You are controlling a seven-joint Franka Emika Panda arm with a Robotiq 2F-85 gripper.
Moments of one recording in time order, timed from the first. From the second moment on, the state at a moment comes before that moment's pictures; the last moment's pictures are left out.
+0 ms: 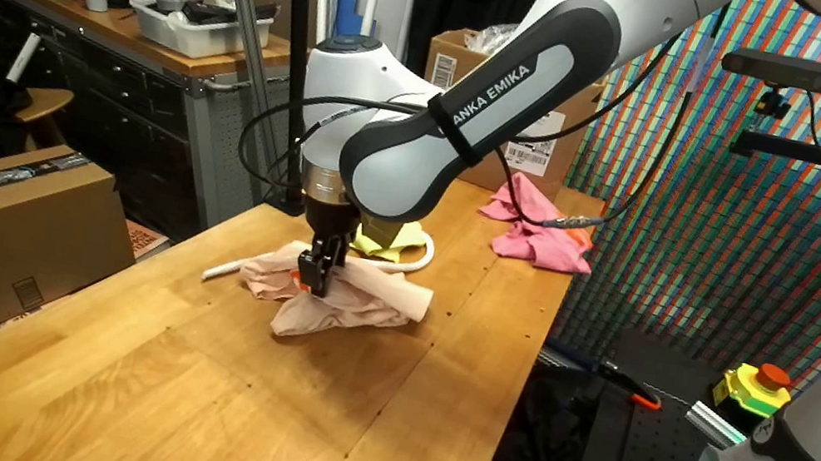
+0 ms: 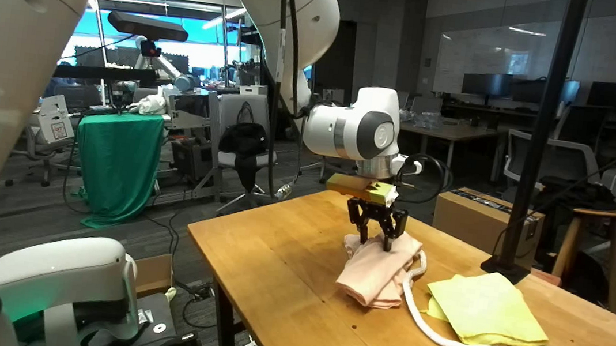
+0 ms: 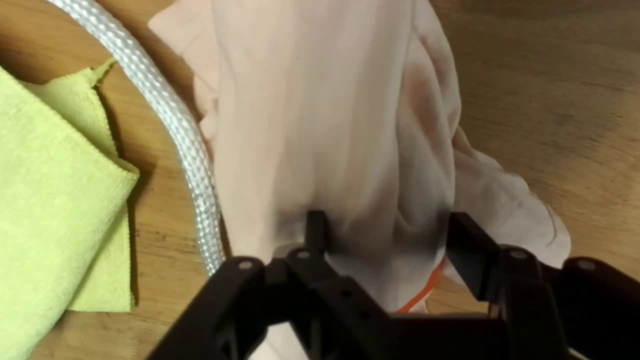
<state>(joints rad) 0.19 0.51 0.06 -1.90 -0.19 2.46 0.07</state>
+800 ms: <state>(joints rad) 0.19 0.47 0.06 -1.92 -0.18 2.44 0.13</state>
